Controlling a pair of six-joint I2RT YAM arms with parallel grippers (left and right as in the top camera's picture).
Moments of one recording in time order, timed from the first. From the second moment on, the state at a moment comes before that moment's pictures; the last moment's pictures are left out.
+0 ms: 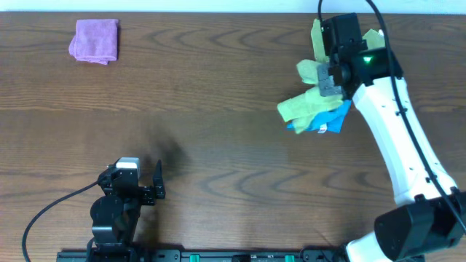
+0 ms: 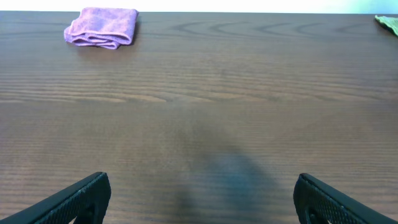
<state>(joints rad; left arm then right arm) -0.02 0.06 0.13 -0.44 0.05 -0.01 0.22 1.71 1.66 -1.15 0.43 0.09</state>
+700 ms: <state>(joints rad) -0.02 0.06 0.13 -0.44 0.05 -0.01 0.08 1.71 1.71 -1.30 0.48 0.20</state>
